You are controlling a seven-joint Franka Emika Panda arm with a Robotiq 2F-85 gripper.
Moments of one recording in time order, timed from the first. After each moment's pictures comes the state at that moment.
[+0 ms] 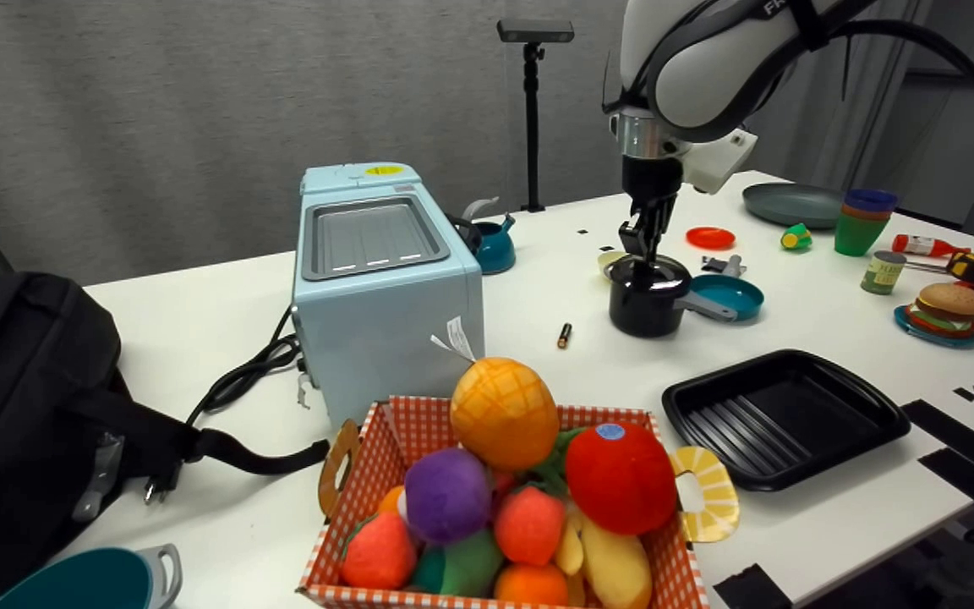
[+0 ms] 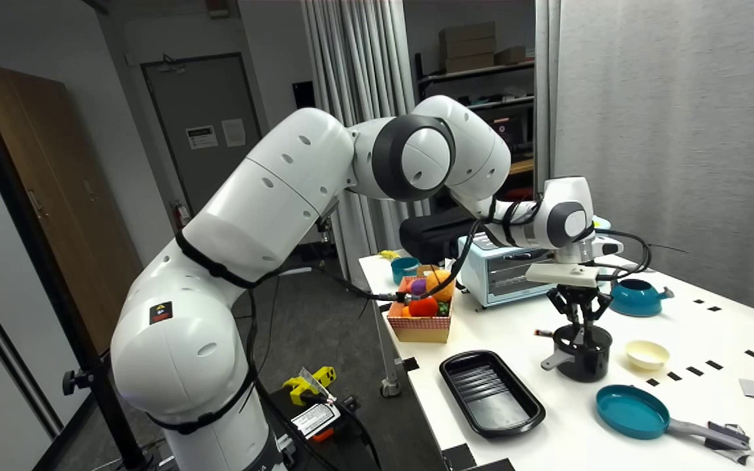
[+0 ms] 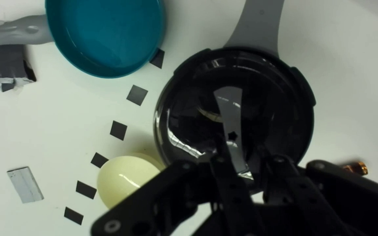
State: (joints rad) arm 0.01 0.91 -0.02 -1.37 -0.19 2.30 -0.08
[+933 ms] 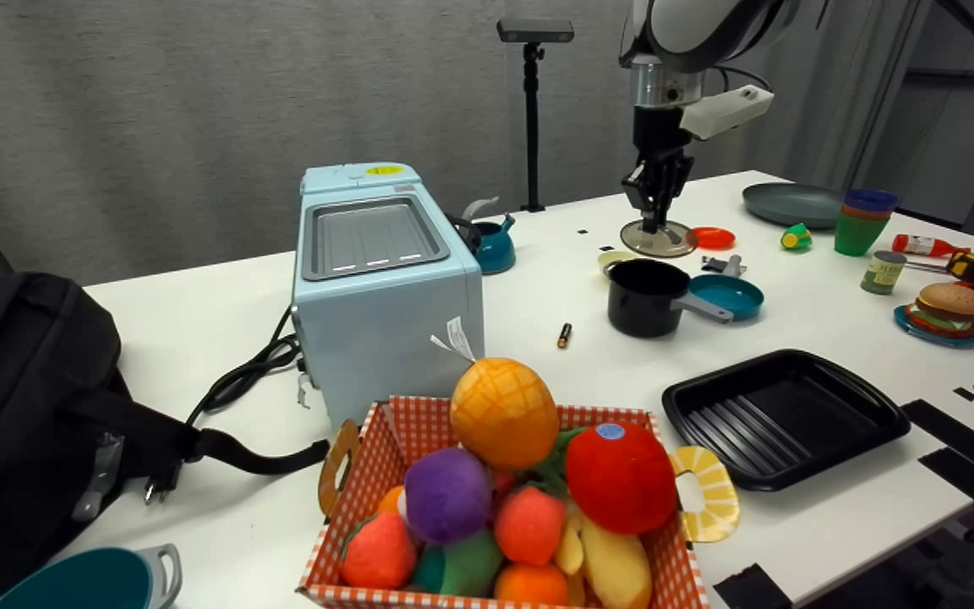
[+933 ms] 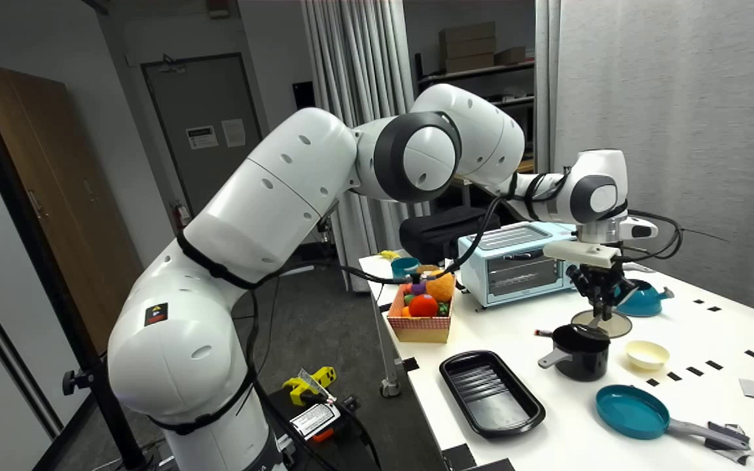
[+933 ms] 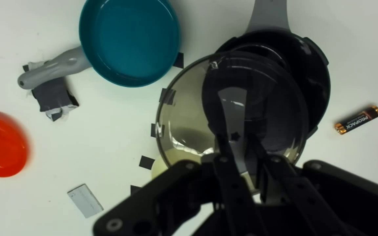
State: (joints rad) arm -0.03 0.91 -0.05 -1.22 -0.07 2.12 0.03
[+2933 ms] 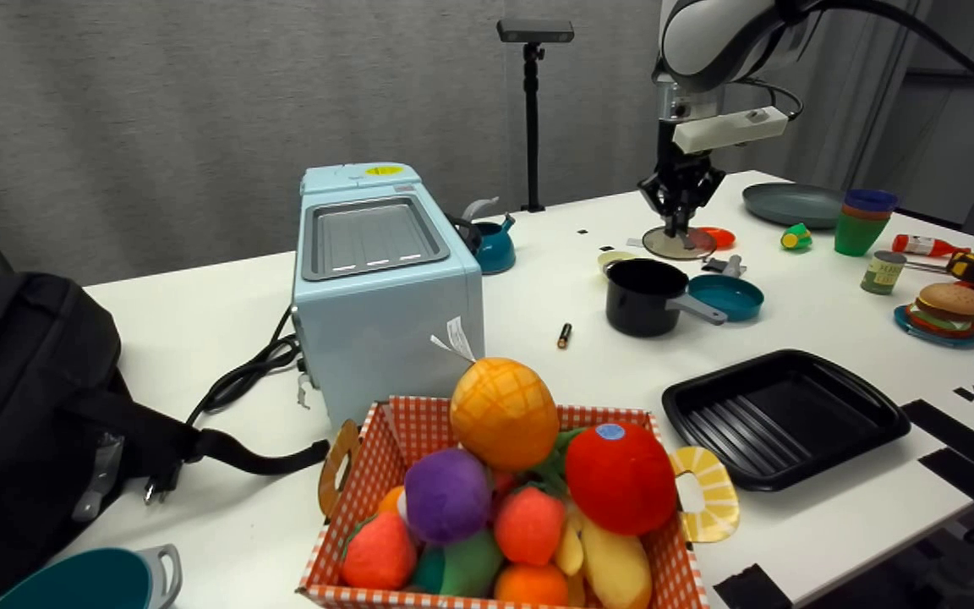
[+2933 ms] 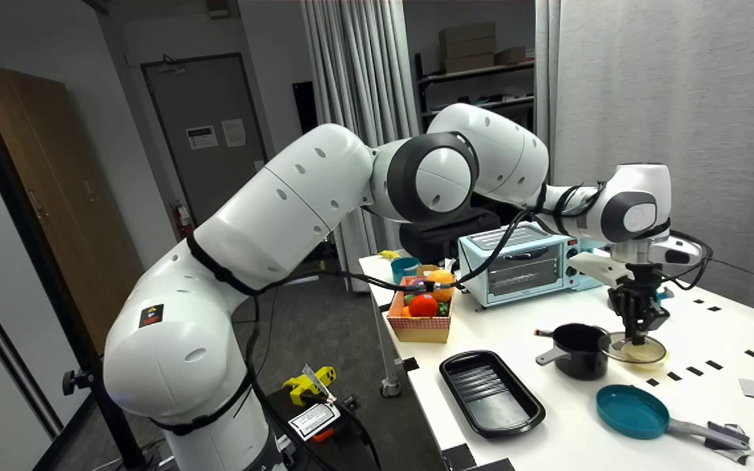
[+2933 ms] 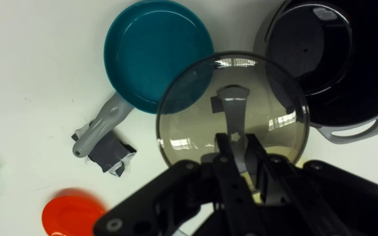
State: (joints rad) arm -0.07 1.01 -0.12 -1.11 0.01 2.09 0.33
